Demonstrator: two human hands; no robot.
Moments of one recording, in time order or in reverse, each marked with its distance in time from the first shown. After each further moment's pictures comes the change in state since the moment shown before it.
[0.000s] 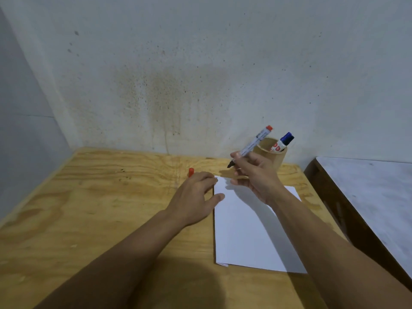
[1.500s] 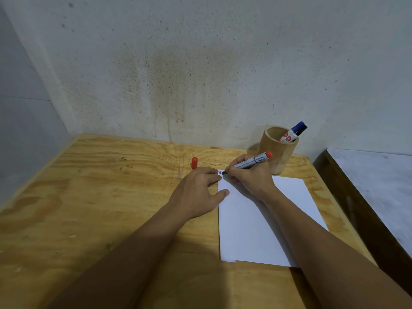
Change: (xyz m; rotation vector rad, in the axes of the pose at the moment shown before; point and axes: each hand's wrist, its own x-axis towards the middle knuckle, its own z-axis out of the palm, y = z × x) left_hand -0.003 -0.002 0.005 0.041 -0.055 -0.095; right_hand 0.015 0.045 0.008 -0.422 0.061 -0.140
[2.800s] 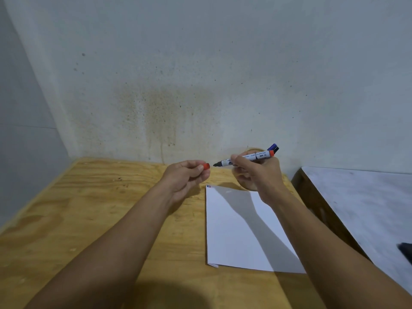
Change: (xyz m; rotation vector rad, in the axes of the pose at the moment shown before) left_hand 0.040 0.030 -0.063 -1.438 0.030 -0.652; right_hand -0.025 -0.082 -0.055 0.458 0.053 0.016
